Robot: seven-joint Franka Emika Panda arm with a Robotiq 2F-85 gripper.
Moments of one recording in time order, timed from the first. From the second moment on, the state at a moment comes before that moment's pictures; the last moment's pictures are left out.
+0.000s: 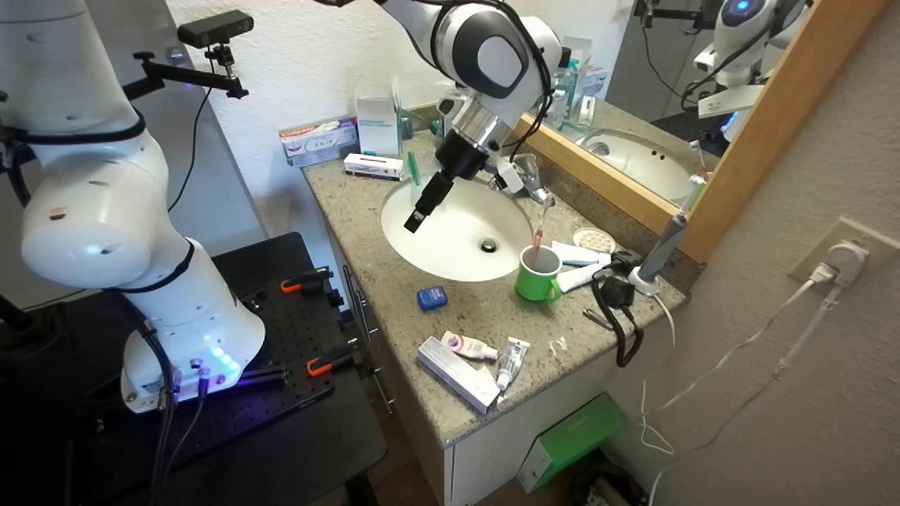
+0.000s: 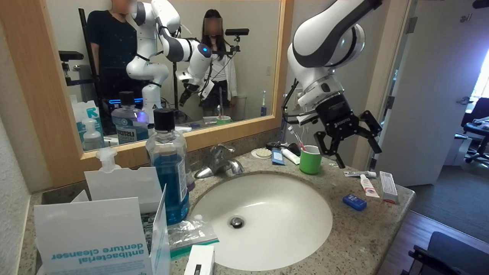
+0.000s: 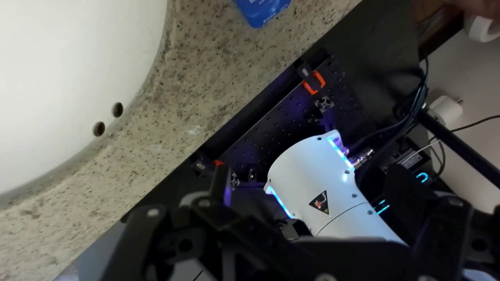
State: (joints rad) arm -0.09 0.14 -0.05 -2.13 -0.07 1.59 -2.50
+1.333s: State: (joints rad) arm 0.17 -0.22 -0.12 -2.59 -0.24 2.00 -2.61
